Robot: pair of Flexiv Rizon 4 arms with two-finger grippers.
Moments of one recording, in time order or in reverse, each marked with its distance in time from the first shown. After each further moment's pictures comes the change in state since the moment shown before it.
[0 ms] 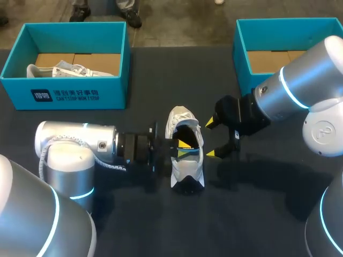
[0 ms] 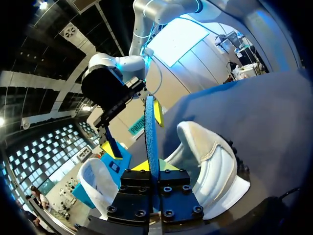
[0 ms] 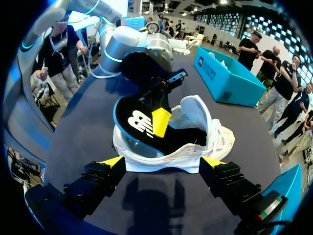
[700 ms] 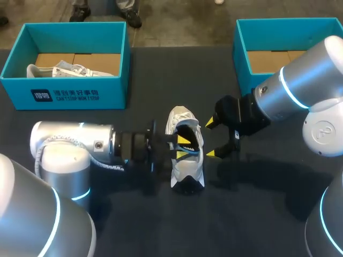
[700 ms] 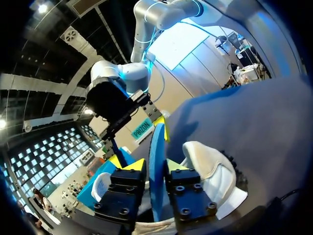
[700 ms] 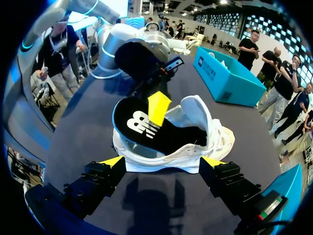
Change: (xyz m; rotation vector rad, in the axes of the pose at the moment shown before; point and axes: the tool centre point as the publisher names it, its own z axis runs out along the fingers) left arm -0.005 -0.028 -0.007 0.027 -0.024 0.000; right arm 0.000 0.000 0.000 0.000 0.000 0.000
